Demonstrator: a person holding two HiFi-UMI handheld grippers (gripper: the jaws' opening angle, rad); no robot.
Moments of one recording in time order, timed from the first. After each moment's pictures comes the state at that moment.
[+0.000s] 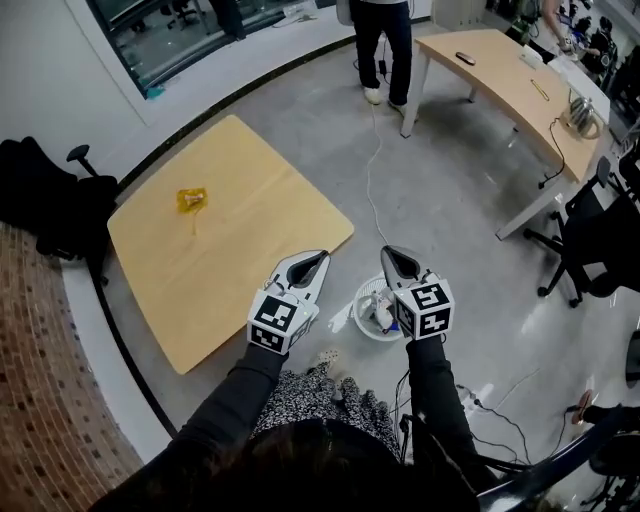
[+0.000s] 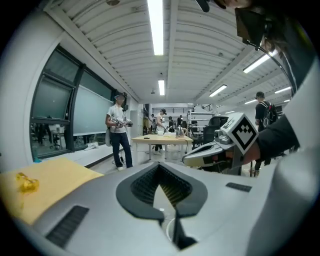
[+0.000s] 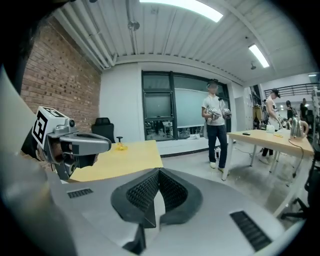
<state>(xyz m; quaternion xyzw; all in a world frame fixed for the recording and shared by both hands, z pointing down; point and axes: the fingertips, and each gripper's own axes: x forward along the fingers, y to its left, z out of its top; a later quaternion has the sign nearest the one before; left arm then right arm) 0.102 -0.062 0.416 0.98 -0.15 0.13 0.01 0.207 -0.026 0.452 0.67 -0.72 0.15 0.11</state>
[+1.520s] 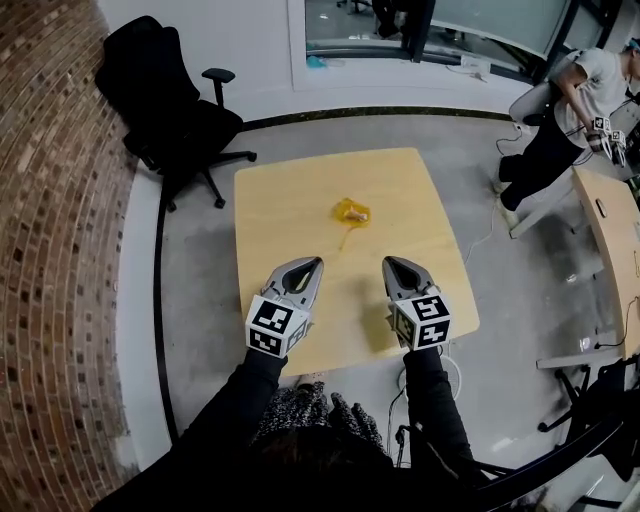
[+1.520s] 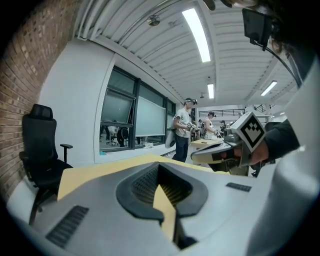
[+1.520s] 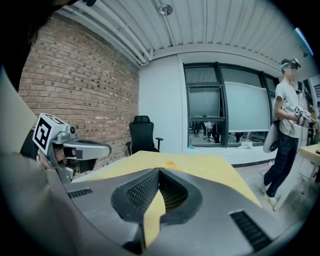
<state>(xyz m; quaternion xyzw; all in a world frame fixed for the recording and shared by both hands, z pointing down) -0.236 -0.265 0.400 0.90 -0.42 0.09 0.06 -0.106 -0.276 0.416 0.49 -0.86 0.10 0.13</state>
